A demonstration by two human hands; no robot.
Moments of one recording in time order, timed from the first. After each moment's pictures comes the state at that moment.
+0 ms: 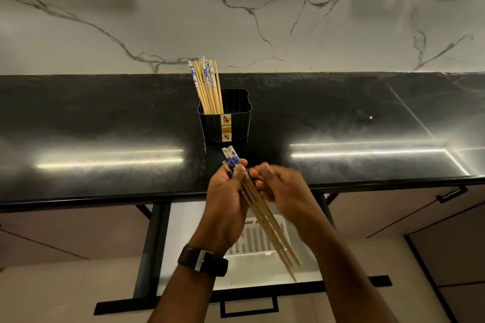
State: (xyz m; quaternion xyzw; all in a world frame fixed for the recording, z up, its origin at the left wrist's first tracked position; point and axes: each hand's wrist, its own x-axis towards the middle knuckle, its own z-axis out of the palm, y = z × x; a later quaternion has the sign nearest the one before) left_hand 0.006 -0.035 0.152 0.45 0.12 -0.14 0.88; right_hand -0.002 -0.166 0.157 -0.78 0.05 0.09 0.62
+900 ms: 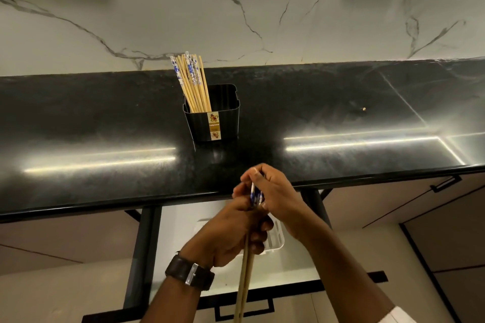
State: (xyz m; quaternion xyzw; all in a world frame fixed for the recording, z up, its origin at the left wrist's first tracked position) left_hand -0.005 -0.040 0.130 0.57 0.03 -0.42 0.71; right_hand 0.014 -0.175 0.131 -0.75 0.06 0.13 0.65
